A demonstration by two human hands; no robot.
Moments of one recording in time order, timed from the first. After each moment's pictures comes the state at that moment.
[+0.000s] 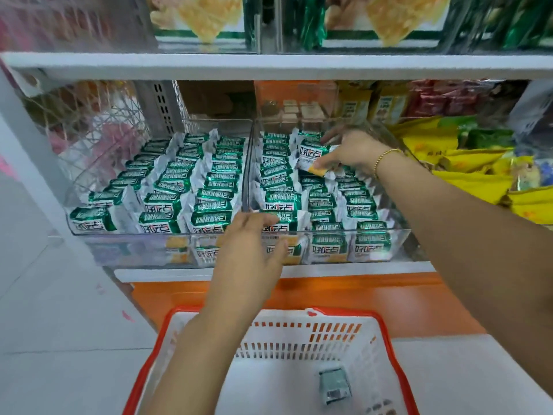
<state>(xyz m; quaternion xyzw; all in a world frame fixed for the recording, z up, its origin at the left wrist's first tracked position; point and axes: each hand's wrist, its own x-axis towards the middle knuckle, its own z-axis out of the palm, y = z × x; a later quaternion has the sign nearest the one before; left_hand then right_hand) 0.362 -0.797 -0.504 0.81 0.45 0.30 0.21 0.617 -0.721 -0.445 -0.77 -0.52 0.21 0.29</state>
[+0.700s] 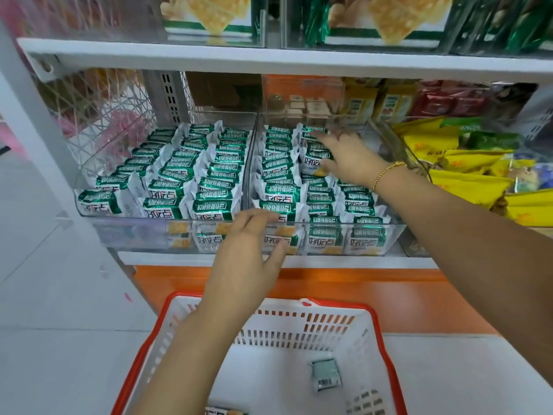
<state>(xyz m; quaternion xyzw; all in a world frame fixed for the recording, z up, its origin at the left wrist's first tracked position) 0.355 -0.810 -0.512 0.83 0.40 0.33 0.20 0.616 -0.728 -0.468 -0.76 -0.65 -0.03 0.04</state>
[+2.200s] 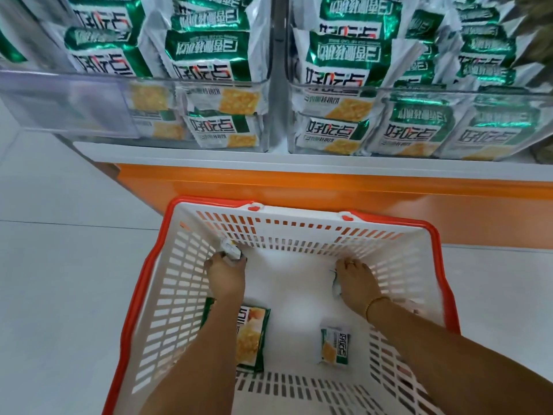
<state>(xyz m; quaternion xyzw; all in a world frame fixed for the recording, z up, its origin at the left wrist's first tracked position) 0.285 -0.796 -0.869 0.48 0.79 0.15 0.35 0.528 -0.909 -0.866 -0.74 -0.61 0.24 -0.13</state>
